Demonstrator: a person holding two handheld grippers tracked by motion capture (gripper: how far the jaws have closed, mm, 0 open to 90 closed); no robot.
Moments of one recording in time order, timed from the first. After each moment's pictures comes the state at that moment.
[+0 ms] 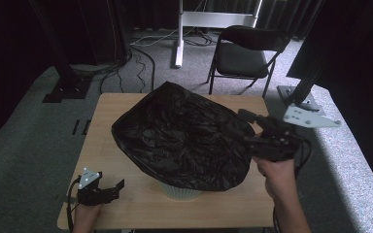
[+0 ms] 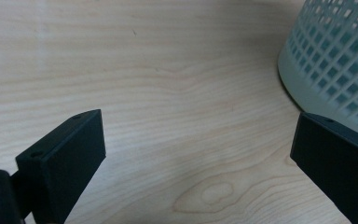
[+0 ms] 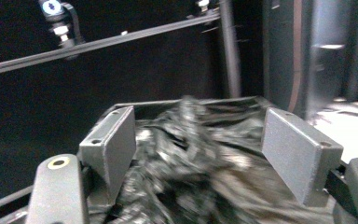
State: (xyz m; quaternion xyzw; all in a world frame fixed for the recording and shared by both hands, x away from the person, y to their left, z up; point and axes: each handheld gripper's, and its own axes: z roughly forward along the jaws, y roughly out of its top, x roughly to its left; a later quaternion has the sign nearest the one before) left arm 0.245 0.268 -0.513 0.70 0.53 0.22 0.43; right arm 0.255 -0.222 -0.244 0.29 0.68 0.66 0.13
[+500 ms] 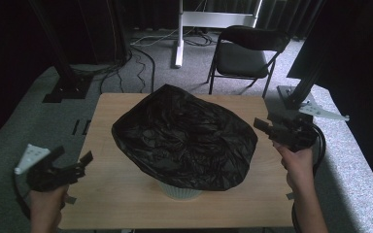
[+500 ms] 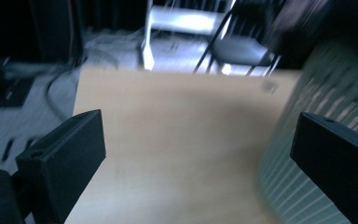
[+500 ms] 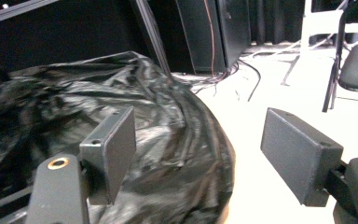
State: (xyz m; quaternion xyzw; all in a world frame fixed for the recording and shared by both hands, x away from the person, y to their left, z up) left arm 0.219 0.303 -0.335 0.62 0.53 0.28 0.50; right arm 0.310 -0.296 -0.295 0.45 0.68 0.56 0.16
